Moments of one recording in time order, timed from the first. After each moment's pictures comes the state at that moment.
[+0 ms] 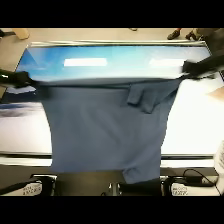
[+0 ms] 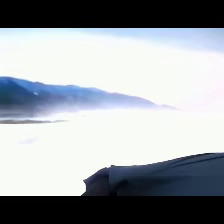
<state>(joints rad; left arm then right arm) 0.19 -1.33 1.54 1.23 -1.32 -1.41 -0.10 -1.54 1.89 -1.34 1.54 1.54</state>
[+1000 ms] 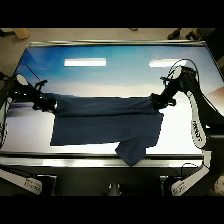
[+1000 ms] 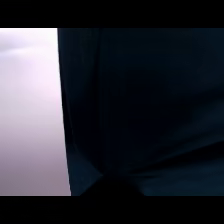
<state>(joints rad) 0.15 -1.75 1.50 1.29 -1.49 -1.44 0.01 -1.83 1.66 -1.33 1.56 1.66</state>
